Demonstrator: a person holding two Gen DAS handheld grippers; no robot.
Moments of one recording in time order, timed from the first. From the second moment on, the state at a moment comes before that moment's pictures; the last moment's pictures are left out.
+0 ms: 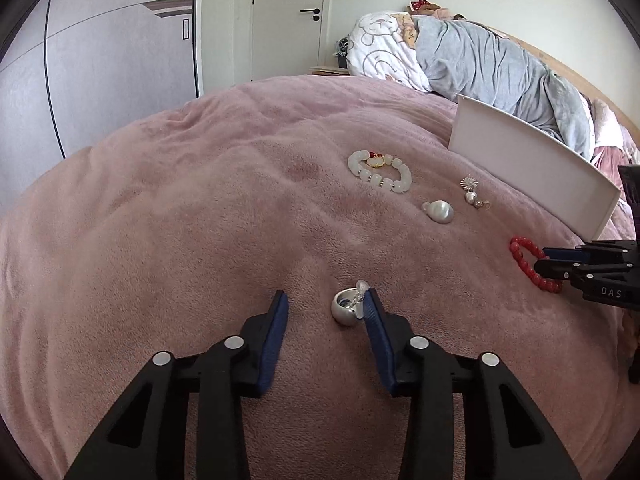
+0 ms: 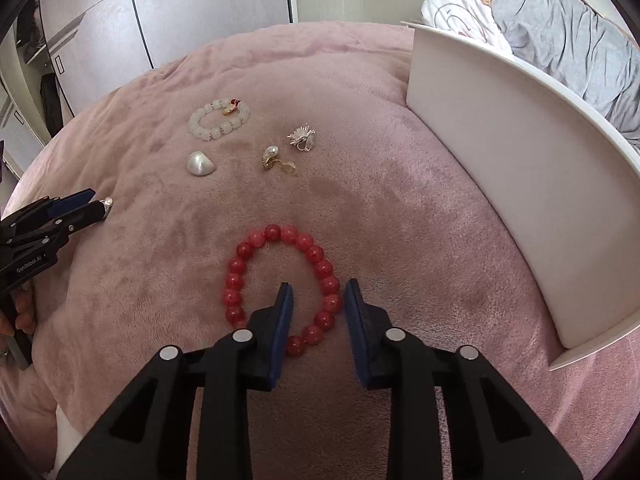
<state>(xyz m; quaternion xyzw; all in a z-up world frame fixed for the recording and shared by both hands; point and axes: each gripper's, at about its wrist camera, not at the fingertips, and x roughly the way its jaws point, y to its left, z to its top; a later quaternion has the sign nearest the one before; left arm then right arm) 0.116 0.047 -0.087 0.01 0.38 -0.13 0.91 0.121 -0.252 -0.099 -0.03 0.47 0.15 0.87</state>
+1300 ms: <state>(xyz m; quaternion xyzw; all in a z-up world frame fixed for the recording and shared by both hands) 0.107 0.018 -0.078 0.11 0.39 -0.07 0.91 0.109 -0.260 -0.067 0.05 0.42 0.25 0.87</state>
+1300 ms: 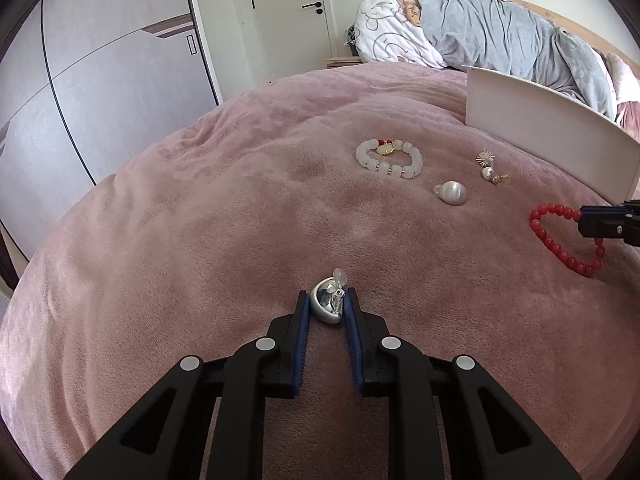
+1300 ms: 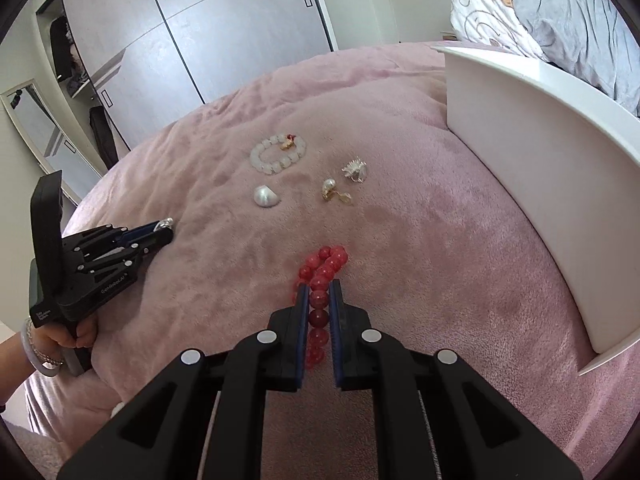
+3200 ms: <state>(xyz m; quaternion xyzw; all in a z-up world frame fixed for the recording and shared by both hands) 0.267 -0.327 0.026 0.12 0.40 -0.24 0.88 0.153 -0.474 0.014 0.09 0.28 0.09 0.95</state>
